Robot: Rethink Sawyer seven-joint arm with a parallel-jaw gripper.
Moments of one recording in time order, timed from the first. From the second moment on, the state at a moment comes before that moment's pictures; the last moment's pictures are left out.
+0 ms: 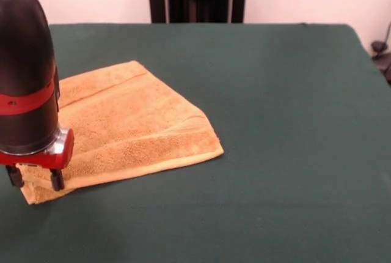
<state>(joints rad) -0.43 -0.03 0.00 0.56 -0.17 1.04 1.43</state>
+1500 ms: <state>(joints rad) -0.34 0.07 0.02 0.25 -0.14 1.22 1.43</state>
